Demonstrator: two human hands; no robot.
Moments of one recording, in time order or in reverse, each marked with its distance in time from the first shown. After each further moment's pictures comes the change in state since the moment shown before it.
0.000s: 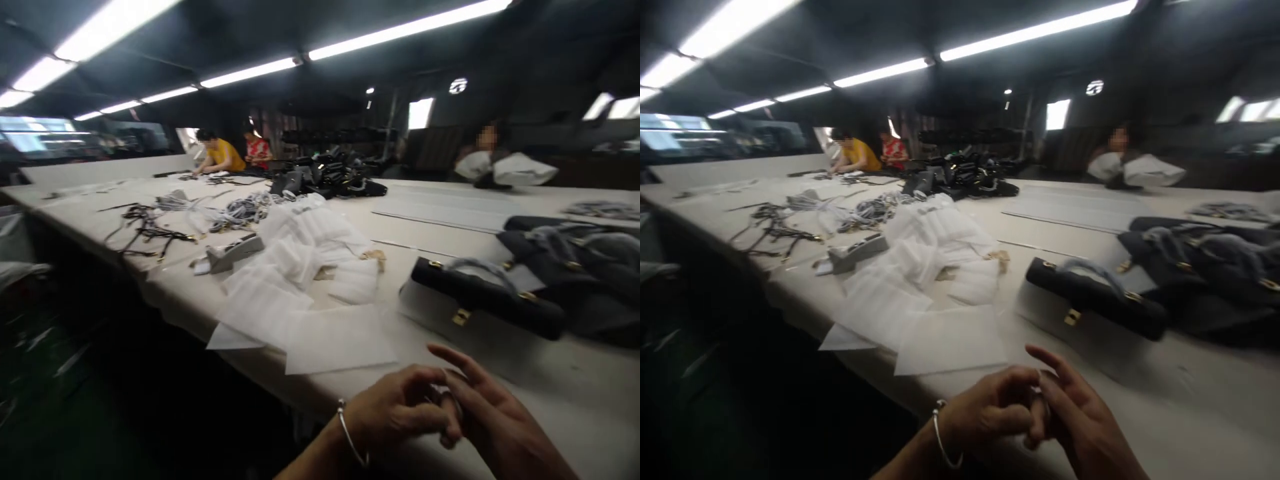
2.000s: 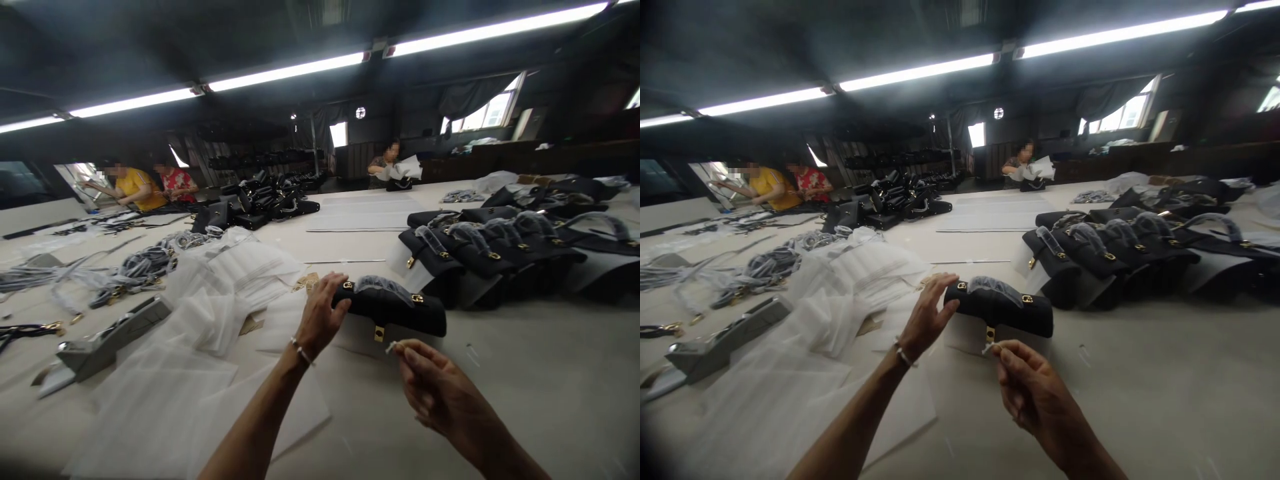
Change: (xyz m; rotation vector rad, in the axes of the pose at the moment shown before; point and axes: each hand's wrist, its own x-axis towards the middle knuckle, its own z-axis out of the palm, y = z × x) left_hand 0.165 0.079 -0.057 1.288 0.366 0.426; right_hand 0.053 -0.035 -0.080 0.470 0.044 -0.050
